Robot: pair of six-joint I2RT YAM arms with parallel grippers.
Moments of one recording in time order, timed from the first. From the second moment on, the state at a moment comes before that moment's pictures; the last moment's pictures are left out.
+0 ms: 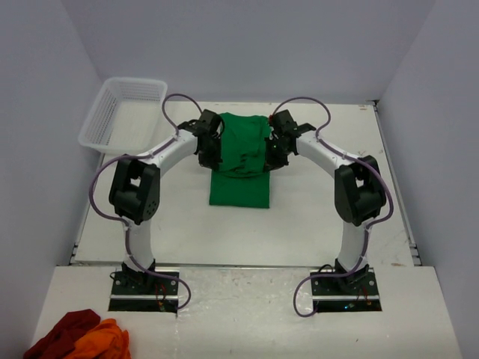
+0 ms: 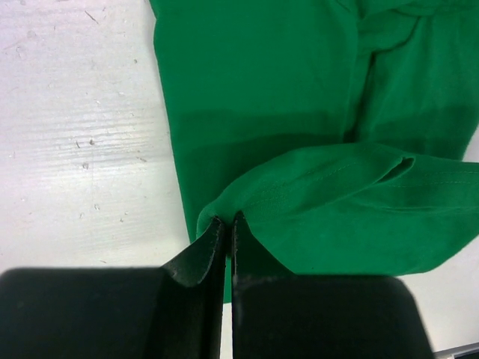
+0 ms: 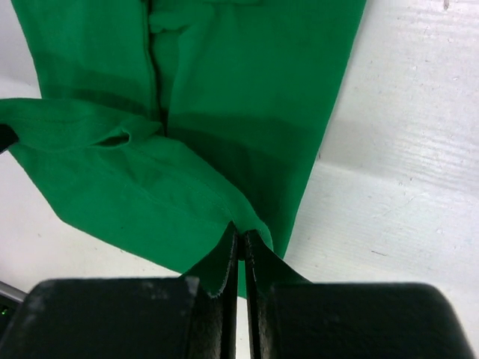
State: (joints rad) left arm -0.44 1.97 1.57 -0.74 0.03 -0.45; right arm 0.44 1.94 1.52 -0.69 -0.18 0.44
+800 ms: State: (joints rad) left arm -0.38 2.13 1.92 -0.75 -0.05 -0.38; right arm 0.32 2.27 2.02 -0.82 -0.20 0.37
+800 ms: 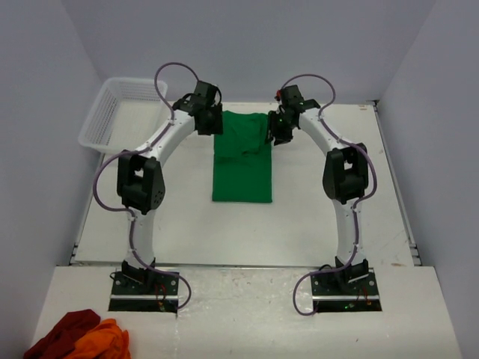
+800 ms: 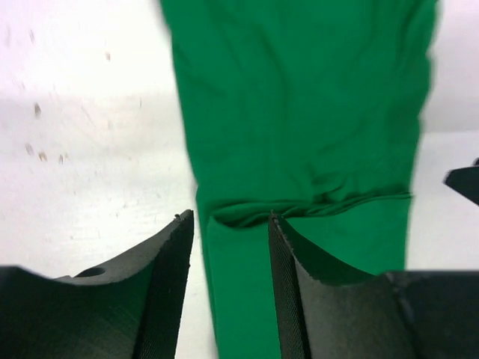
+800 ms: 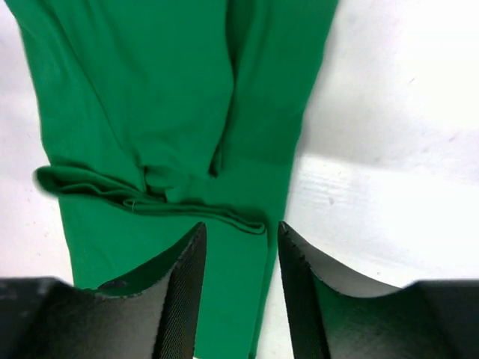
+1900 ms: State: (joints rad) left arm -0.41 1.53 1.11 -0.54 0.18 -0.47; right arm 0.40 1.64 0.93 -0.46 -0.34 0.46
